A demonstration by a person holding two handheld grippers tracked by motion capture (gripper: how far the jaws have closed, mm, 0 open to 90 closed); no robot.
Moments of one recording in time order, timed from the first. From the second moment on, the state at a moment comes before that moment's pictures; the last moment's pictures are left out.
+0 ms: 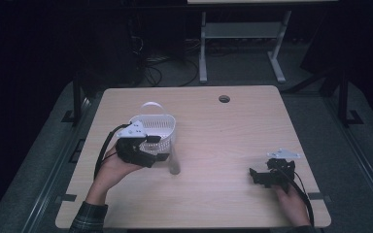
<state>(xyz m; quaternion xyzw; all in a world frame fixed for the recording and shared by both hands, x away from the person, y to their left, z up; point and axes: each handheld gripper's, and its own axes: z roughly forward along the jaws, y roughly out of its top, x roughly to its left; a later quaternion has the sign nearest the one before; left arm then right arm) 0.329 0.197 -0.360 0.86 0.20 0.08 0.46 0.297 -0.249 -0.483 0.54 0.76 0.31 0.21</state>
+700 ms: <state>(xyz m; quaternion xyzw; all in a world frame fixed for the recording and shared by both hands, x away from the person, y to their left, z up) 0.339 0.169 -0.365 0.87 0.16 0.07 0.46 0.297 -0.249 -0.483 0.54 0.76 0.31 0.21</state>
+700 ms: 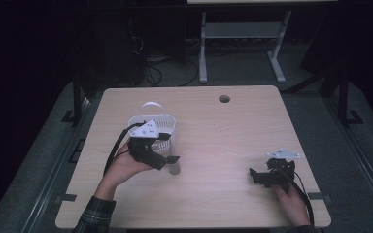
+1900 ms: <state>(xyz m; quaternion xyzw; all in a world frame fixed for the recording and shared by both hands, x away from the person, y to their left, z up) 0.345 0.160 -0.370 0.87 0.16 0.07 0.46 0.297 -0.249 -0.483 0.54 0.76 0.31 0.21</state>
